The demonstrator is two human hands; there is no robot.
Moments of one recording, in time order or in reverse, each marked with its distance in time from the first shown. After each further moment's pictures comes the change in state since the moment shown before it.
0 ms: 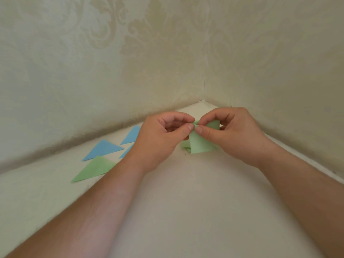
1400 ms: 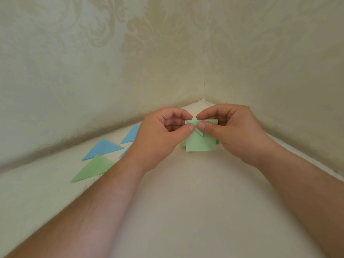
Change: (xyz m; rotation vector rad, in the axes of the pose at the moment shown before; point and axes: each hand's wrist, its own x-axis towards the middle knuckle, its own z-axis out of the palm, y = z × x) left_hand 0.000 0.003 -0.003 0.041 -0.014 0.016; right_hand 0.002 0.000 0.002 0.115 0.028 0.065
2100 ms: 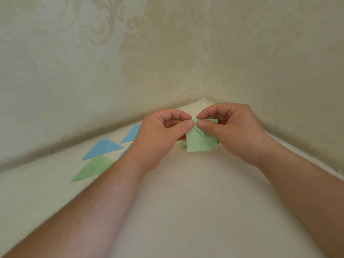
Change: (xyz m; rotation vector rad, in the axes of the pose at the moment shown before) left_hand 0.001 0.002 0.006 -0.173 0.037 -0.136; right_hand 0.000 0.001 0.001 -0.020 0.006 -0.003
